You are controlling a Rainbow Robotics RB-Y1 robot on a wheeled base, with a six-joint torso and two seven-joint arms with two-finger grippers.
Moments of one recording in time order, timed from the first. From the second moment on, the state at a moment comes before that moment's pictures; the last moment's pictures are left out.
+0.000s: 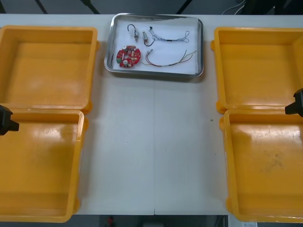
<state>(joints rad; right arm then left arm) -0.25 -1.14 -0.06 -2.04 -1.11 1.58 1.02 0.01 1.30 0.12 -2.16 1.16 1.42 -0.90</state>
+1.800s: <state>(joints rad) -0.15 -1.08 -0.06 -2.00 -1.07 1.58 1.02 0.01 1.30 0.12 -2.16 1.16 1.42 -0.90</state>
